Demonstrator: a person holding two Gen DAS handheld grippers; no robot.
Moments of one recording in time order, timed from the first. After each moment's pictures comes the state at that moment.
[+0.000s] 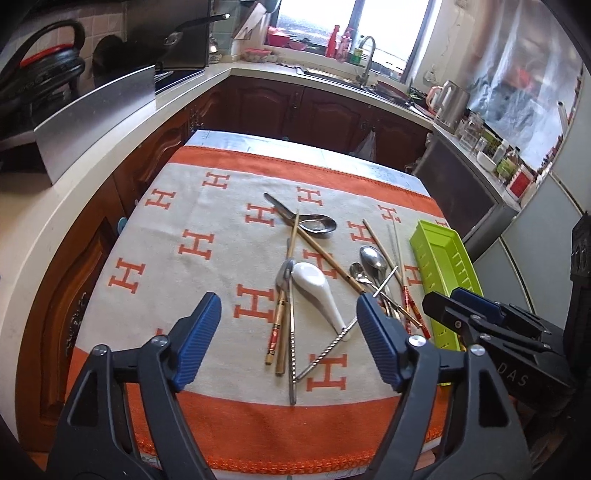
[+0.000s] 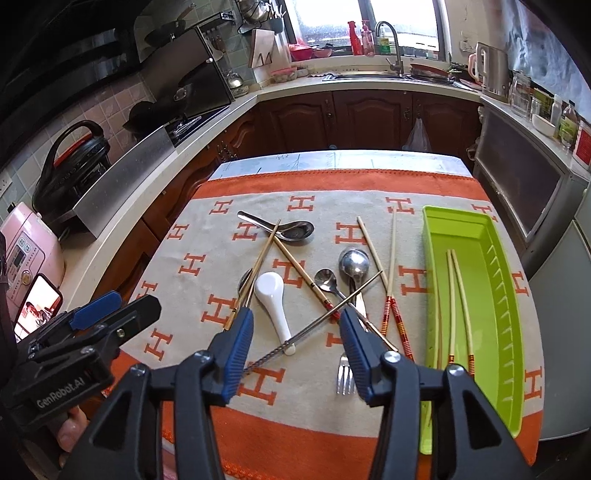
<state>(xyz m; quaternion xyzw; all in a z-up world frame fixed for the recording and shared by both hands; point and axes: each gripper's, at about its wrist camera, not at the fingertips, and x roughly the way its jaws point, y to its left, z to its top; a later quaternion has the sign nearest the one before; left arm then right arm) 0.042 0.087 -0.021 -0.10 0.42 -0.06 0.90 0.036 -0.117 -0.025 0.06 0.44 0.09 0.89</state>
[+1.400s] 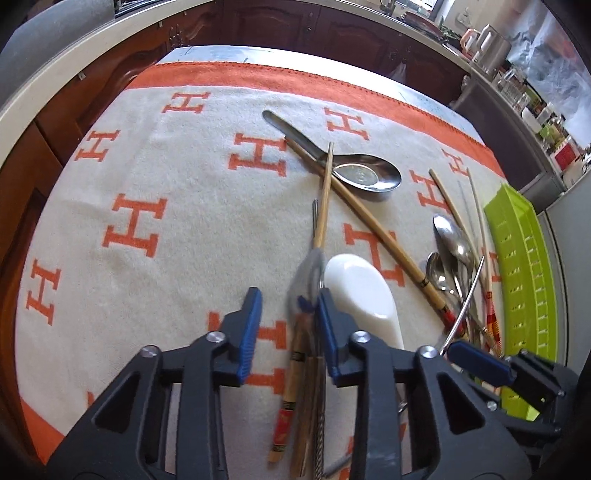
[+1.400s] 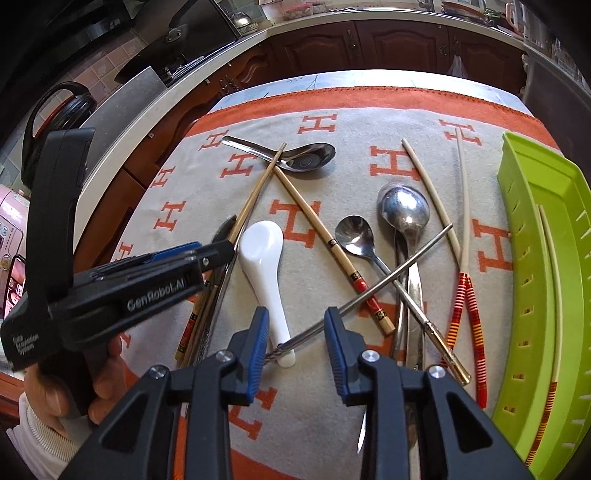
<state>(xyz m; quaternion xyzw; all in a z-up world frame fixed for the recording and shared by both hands) 0.184 0.056 -0.155 -0.08 0.54 -0.05 0.84 0.099 -0.111 -0.122 0.08 0.54 0.15 0.83</state>
